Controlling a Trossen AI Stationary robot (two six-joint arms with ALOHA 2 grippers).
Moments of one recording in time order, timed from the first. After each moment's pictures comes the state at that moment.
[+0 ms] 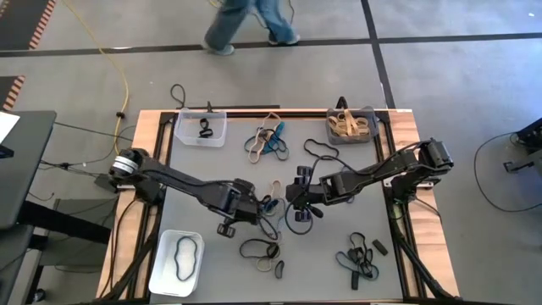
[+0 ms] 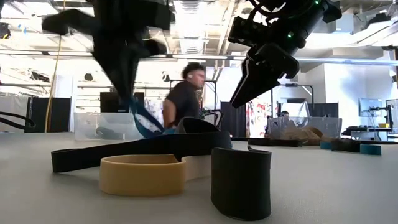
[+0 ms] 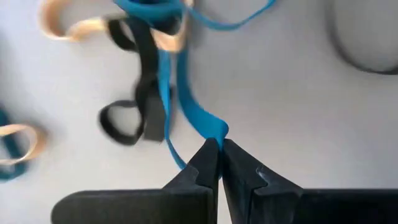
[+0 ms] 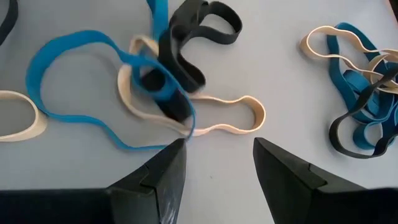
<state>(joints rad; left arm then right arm) -0.28 1.75 1.35 -1.04 -0.18 0.06 0.19 1.64 1.00 -0.28 0.36 0.05</state>
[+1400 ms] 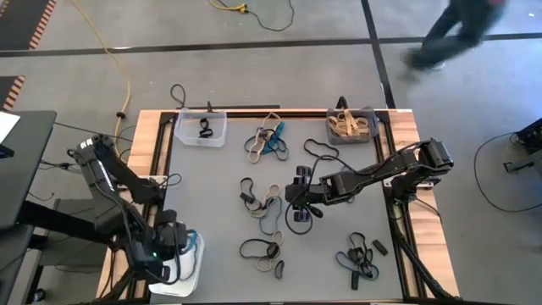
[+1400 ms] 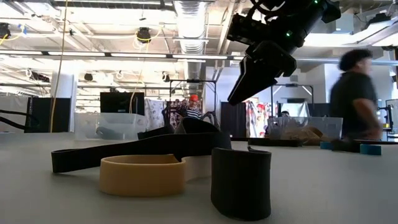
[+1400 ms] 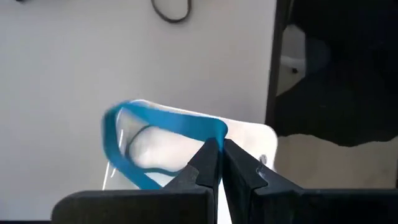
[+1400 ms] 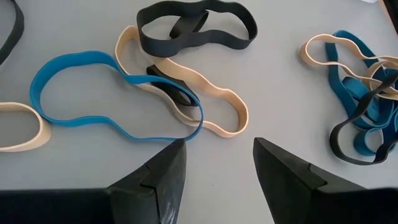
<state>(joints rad) -0.94 1.36 1.40 -1.26 -0.16 -1.08 0.19 1.64 1.00 -0.25 0.36 0.05</state>
